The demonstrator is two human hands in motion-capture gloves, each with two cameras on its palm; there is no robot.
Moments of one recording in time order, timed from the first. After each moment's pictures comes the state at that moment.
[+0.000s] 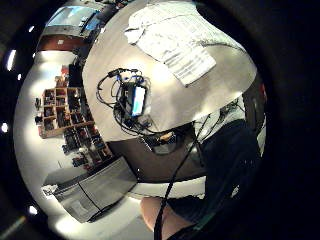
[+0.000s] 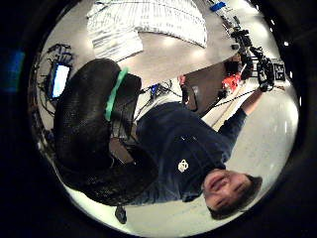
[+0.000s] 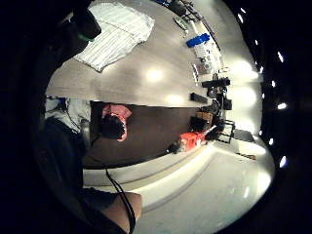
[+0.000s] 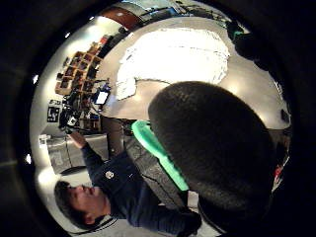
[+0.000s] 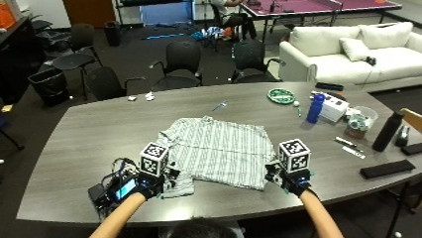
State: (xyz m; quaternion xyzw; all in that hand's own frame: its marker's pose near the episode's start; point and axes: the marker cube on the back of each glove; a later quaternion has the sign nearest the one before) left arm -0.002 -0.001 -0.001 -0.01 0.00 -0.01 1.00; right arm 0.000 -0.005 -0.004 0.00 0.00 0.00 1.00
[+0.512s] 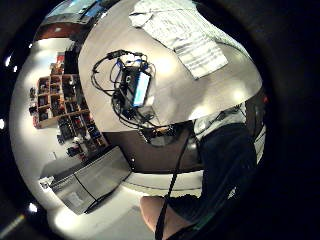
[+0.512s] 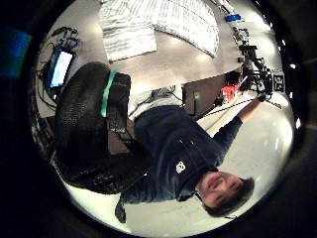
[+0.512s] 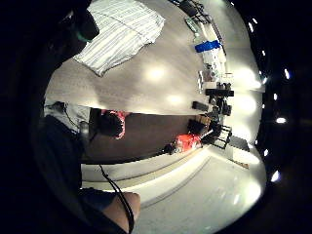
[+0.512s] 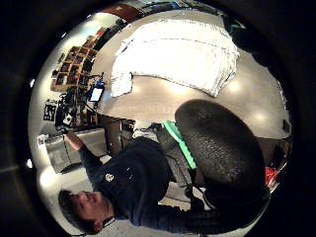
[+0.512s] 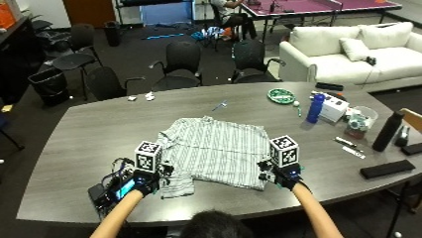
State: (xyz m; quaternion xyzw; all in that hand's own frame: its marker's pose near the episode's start) left arm -0.029 -0.012 0.014 -0.03 0.02 -0.05 1.00; right arm -0.006 -0.049 0.019 -0.03 0.01 -0.03 1.00
